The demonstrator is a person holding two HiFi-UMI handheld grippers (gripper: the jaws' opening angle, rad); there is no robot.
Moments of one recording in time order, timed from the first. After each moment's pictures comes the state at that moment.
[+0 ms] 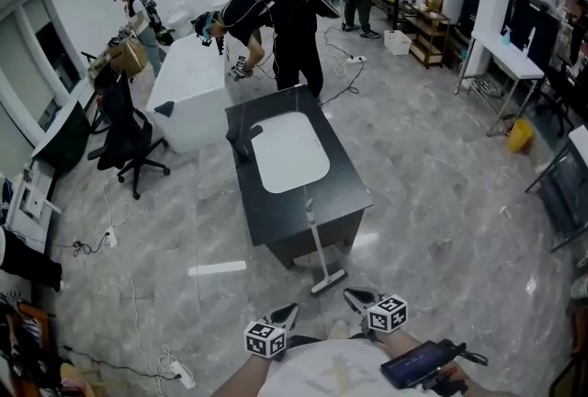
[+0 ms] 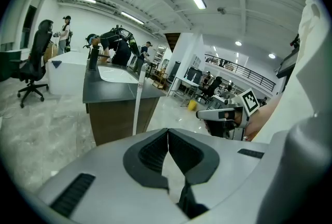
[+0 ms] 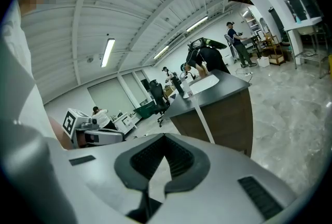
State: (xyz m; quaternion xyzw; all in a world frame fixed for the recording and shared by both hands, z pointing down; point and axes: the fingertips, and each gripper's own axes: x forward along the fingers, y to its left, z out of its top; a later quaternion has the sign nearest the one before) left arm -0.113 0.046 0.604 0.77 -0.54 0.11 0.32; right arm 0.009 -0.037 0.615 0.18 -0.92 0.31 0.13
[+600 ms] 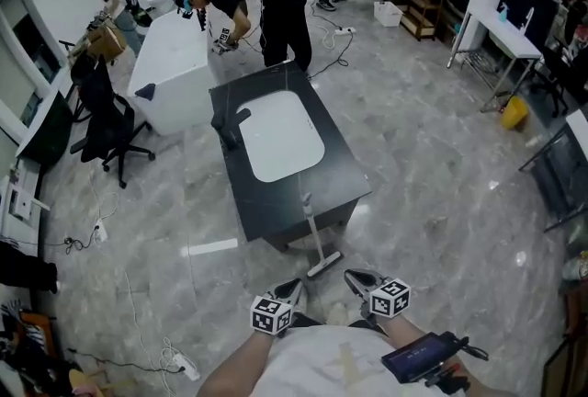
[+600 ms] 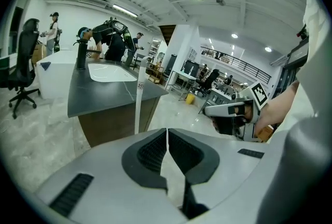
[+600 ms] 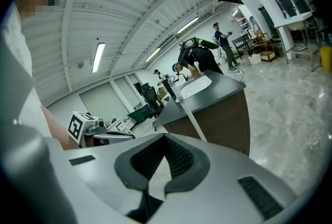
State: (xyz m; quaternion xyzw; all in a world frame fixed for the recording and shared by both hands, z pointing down) left arm -0.128 -0.026 0.625 0.78 -0.51 0.15 0.32; right arm -0.005 -0.080 0.617 0.21 -0.91 0.34 0.12
